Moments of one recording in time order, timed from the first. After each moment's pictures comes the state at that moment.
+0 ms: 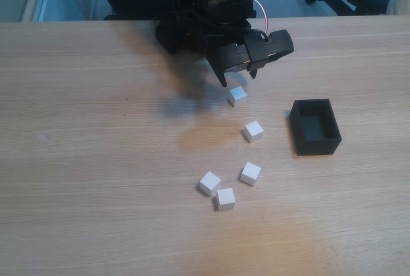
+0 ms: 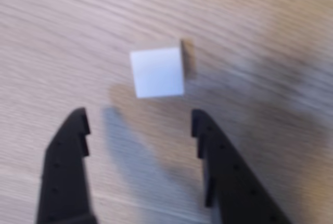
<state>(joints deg) -30.1 155.6 156.8 61.0 -73.1</state>
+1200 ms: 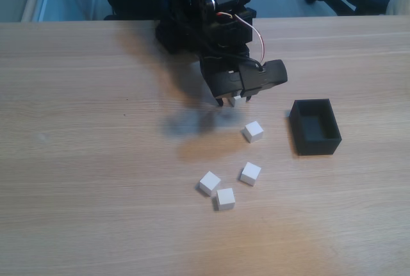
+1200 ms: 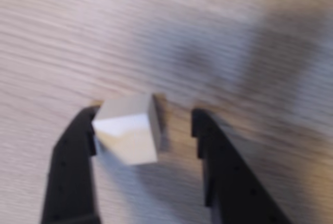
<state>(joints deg) -24.6 135.5 158.0 41.3 -74.3</state>
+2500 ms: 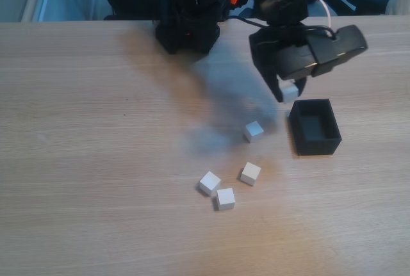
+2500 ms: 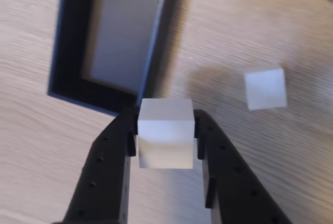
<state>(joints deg) -36.9 114.3 114.3 54.1 -65.0</state>
